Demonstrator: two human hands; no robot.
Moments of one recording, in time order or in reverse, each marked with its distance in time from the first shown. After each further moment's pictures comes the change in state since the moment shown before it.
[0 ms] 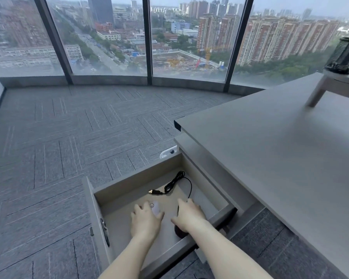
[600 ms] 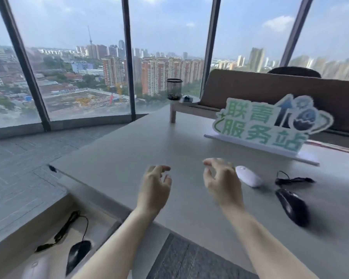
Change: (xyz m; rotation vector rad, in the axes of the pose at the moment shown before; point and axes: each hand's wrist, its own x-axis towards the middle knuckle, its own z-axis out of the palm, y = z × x) left_hand -0.215 0.279 0.014 -0.446 -0.043 1.026; right_hand -0.243 0.269 -0.172 0.333 1.259 0.096
